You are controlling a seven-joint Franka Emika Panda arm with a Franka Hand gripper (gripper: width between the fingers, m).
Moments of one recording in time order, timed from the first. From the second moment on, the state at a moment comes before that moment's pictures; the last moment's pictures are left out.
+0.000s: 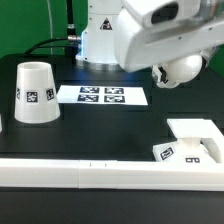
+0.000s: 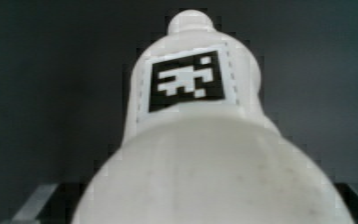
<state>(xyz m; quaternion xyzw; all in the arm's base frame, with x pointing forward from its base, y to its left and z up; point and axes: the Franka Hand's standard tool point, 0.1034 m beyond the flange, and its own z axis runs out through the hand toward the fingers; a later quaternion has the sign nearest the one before) 0.576 0.077 0.126 -0.97 -0.16 0.19 0.08</state>
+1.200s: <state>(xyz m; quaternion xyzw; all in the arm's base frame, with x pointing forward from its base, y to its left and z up) 0.635 0.050 0.155 -0.97 -0.15 -0.18 0.02</state>
